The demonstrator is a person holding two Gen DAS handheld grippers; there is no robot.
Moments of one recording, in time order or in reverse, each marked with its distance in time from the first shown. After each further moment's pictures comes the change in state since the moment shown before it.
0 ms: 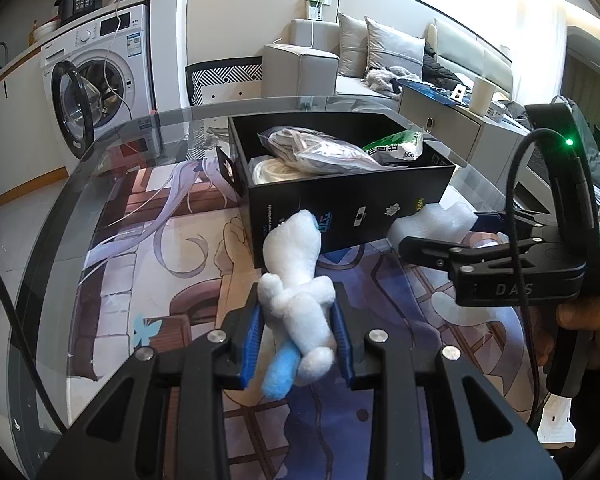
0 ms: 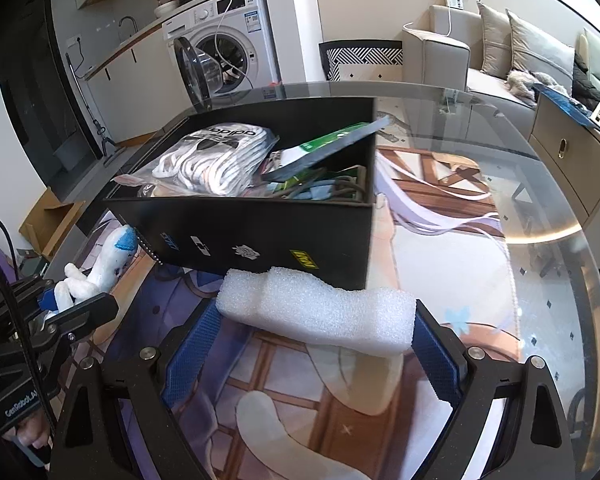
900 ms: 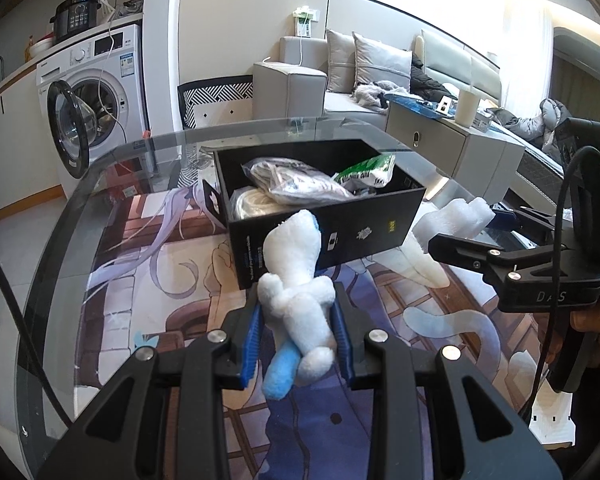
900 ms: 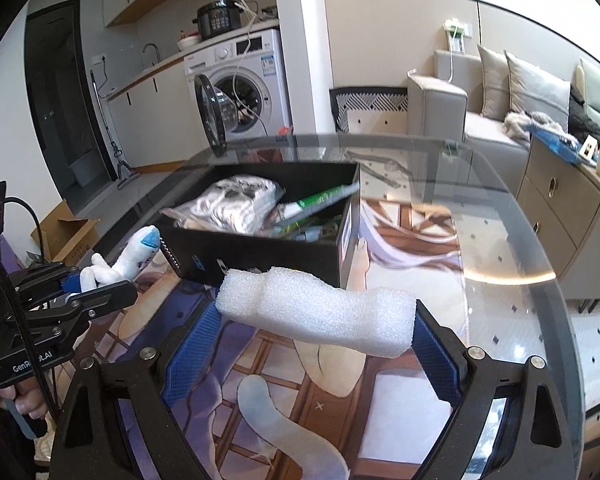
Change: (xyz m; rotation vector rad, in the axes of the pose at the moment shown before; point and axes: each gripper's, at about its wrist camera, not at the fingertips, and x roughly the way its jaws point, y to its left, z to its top) left arm -0.023 -0.012 0.007 0.028 -0.066 -0.020; right arm -0.063 -0.007 -0.010 -0.059 -0.180 0.024
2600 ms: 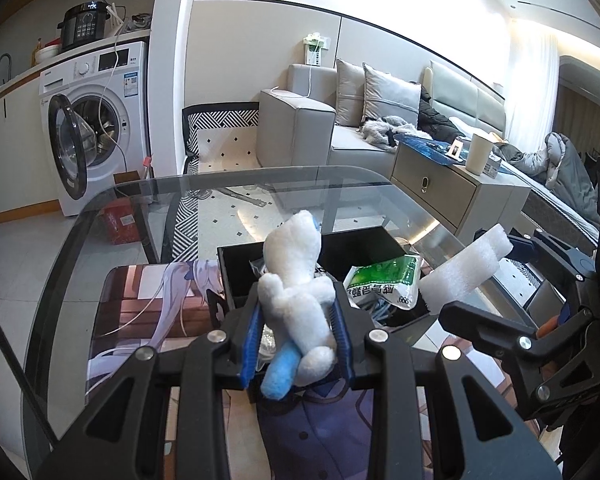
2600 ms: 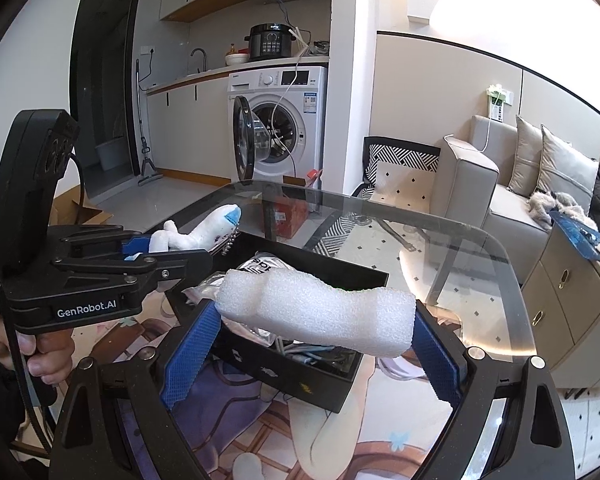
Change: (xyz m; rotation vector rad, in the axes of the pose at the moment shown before) left arm 0.027 0.013 0.074 -0.052 -0.087 -0.006; right arm -0.005 0.031 0.058 -0.198 -0.120 0.034
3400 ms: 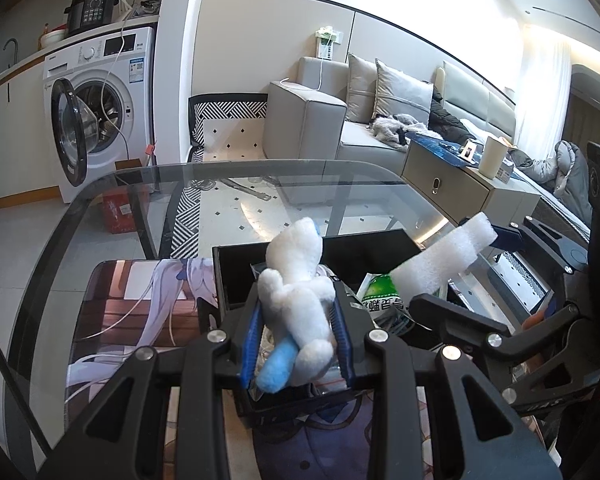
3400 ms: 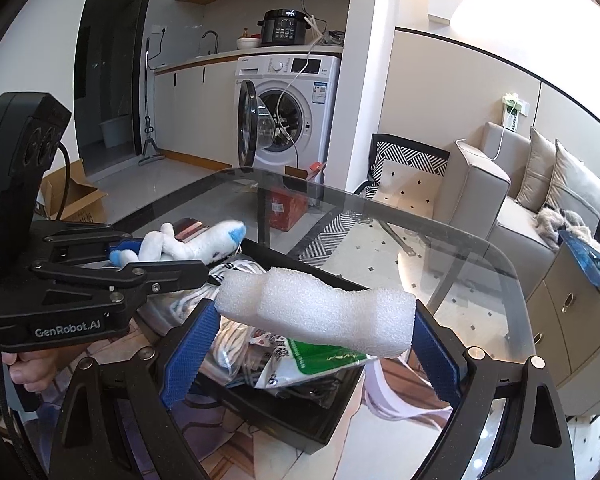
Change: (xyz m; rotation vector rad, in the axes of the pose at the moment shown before) left arm 0.037 0.005 0.003 -0.044 0.019 0.012; right arm 0.055 -0.006 0.016 -0.084 0.032 -0.004
